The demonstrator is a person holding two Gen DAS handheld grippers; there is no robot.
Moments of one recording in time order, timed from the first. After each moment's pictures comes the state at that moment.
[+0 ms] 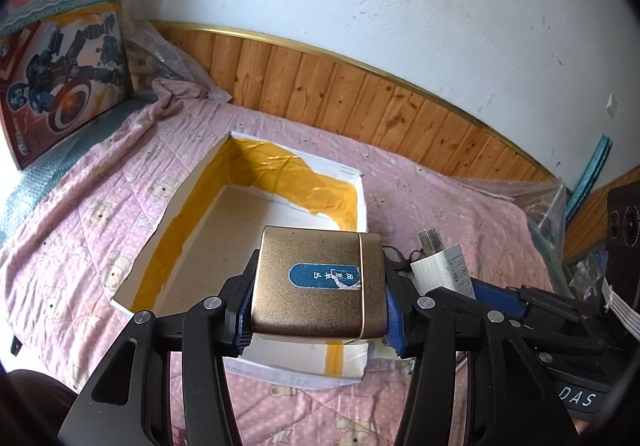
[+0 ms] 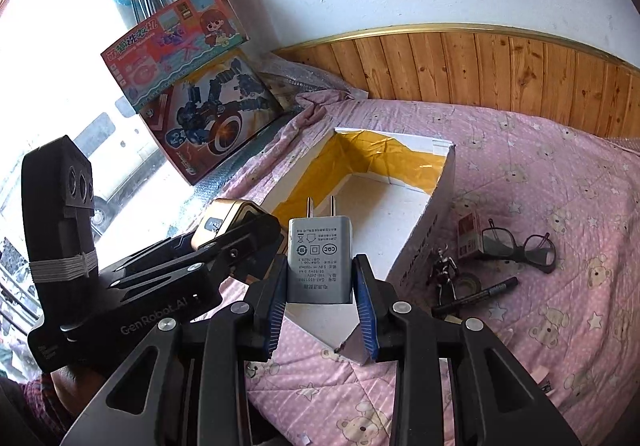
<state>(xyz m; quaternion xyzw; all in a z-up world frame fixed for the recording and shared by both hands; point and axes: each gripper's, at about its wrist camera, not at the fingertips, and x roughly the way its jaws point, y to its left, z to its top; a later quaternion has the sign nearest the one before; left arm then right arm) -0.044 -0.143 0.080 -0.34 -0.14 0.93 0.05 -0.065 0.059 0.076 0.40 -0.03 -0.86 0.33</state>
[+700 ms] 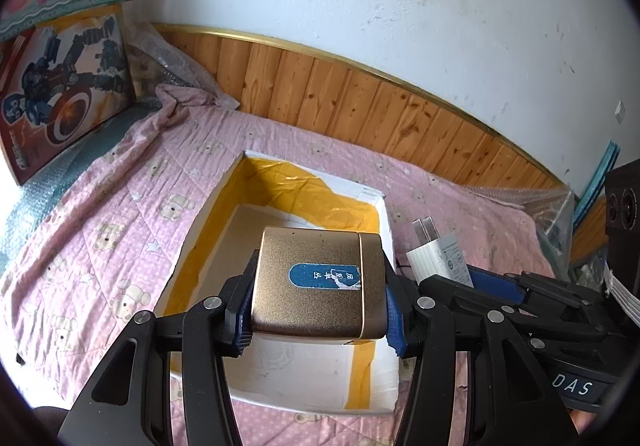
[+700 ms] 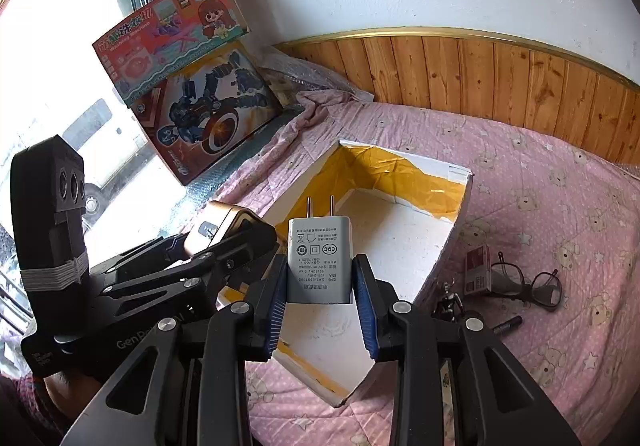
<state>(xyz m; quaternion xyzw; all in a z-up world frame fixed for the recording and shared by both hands) -0.082 -0.174 0.089 -0.35 -0.14 0.93 0.05 -0.110 0.021 0.085 0.40 0.00 -0.85 0.33</state>
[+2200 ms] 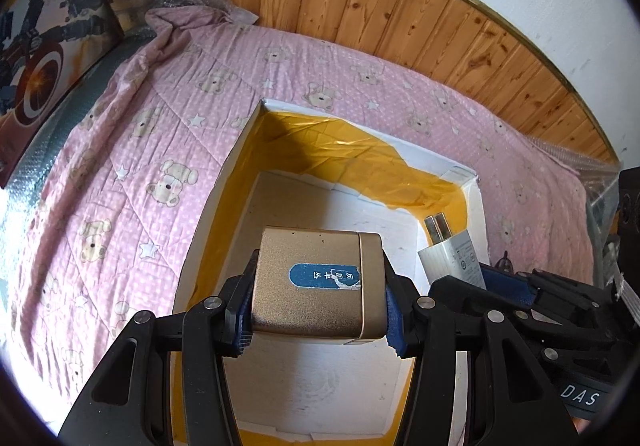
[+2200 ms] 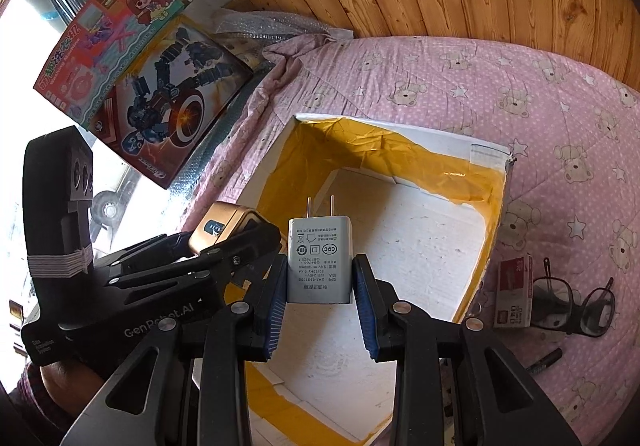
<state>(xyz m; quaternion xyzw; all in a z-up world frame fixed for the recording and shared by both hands) -0.234 -0.187 0.023 -0.52 -0.11 0.84 0.02 -0.253 -0.012 0.013 0.53 -0.07 -0.78 0.33</state>
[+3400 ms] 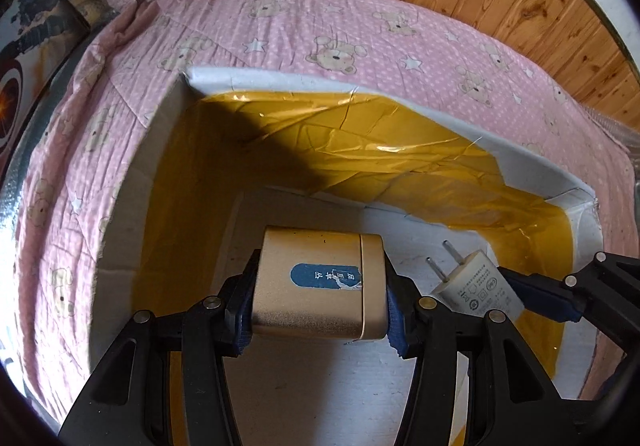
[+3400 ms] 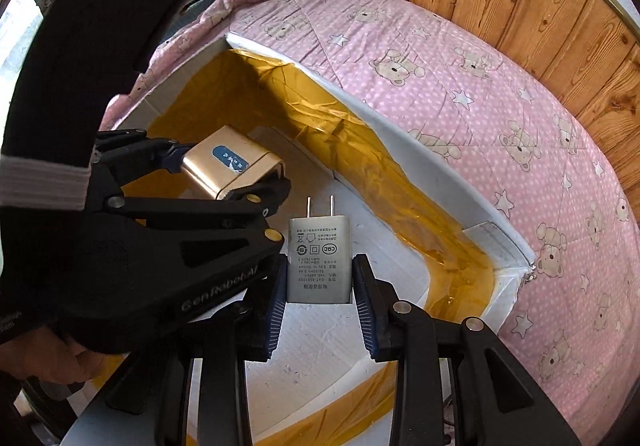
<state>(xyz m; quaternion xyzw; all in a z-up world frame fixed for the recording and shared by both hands) -0.326 -0.172 -0.072 -0.59 -0.06 0.80 -0.01 -0.309 -0.061 -0.054 0.56 0.18 -0.75 0.31</state>
